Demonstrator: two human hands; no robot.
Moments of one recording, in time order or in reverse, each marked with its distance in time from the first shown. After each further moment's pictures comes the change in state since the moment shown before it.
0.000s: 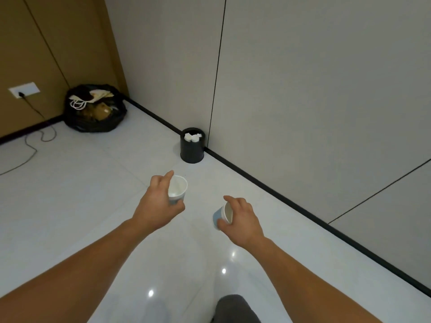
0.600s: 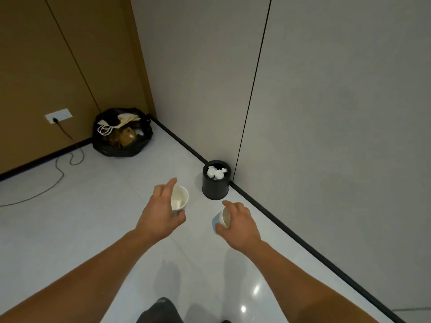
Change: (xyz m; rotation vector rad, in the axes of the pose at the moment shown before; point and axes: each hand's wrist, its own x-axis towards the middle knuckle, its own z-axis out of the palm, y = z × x) left_hand 0.300 -0.015 -0.021 0.092 0.116 -0.085; right_hand 0.347 -0.033 -0.020 -0.009 -0.094 -0.124
